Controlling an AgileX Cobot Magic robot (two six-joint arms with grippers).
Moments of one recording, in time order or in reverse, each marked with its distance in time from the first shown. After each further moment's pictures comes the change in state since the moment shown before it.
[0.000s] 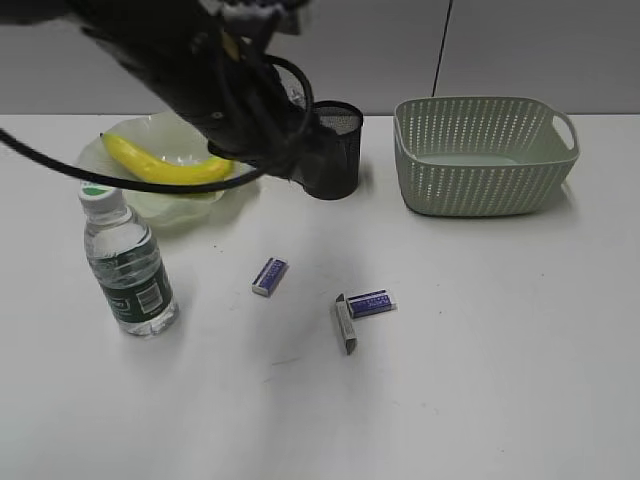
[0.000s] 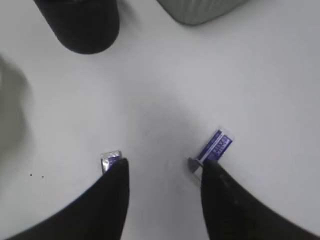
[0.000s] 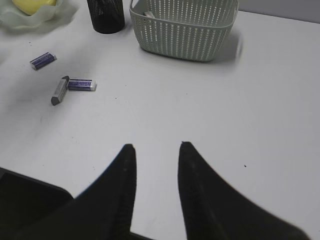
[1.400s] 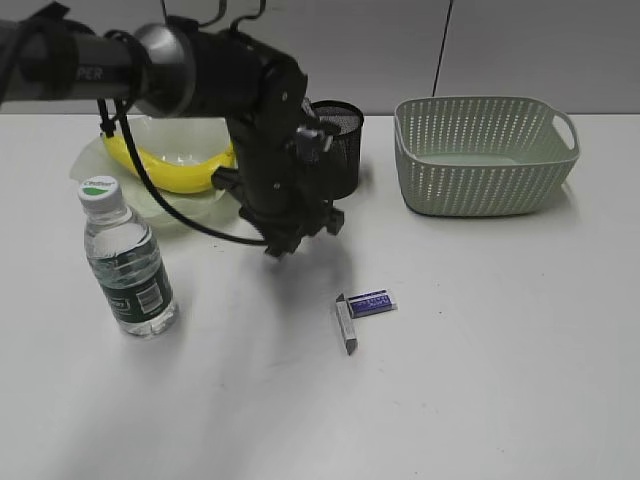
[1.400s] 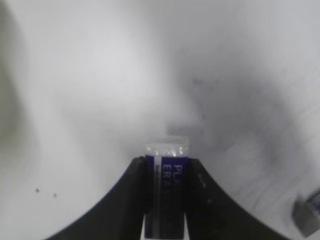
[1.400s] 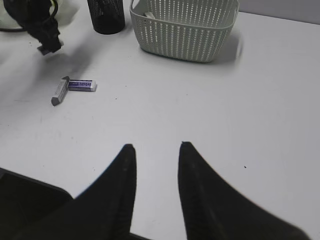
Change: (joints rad) left arm 0.037 0.505 -0.381 0.165 0.299 -0.147; right arm 0.000 0.000 0.000 0.000 -0.003 -0.002
